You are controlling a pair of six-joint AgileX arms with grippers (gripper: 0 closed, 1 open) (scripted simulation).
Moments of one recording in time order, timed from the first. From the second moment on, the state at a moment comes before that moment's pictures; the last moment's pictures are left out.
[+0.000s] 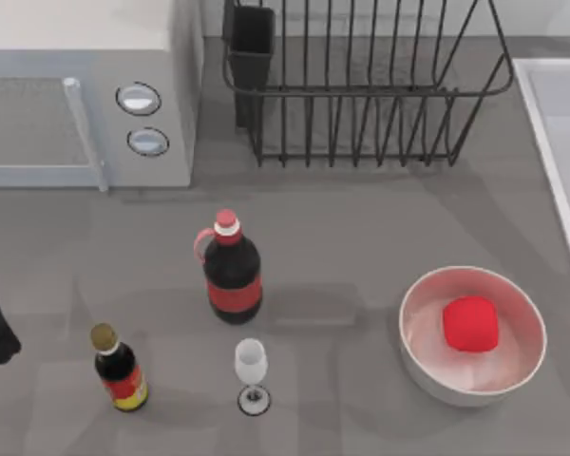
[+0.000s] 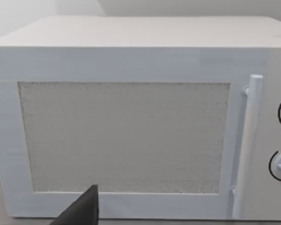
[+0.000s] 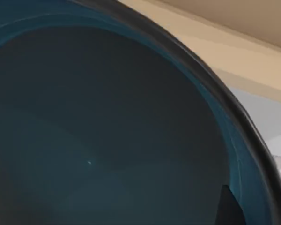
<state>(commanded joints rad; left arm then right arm) 0.00 0.00 0.00 0.00 0.00 0.00 0.46 1.67 1.63 -0.34 0.62 -0.18</state>
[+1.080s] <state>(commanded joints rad) 0.00 0.00 0.00 0.00 0.00 0.00 0.75 1.77 1.59 0.16 0.79 0.03</state>
